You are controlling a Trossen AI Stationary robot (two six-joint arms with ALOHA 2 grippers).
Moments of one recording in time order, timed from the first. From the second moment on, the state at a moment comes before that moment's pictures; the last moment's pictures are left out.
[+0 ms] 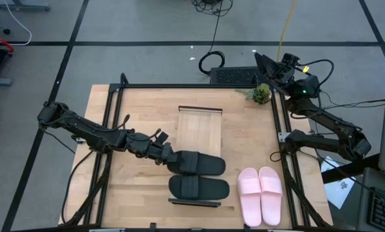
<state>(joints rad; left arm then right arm) -0.28 1.26 0.72 0.28 -0.03 -1.60 -0.86 0.95 0.66 1.00 -0.37 1.21</state>
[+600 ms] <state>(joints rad) -0.27 1.29 0.72 0.24 -0.02 -1.58 -0.86 0.95 0.66 1.00 -0.37 1.21</state>
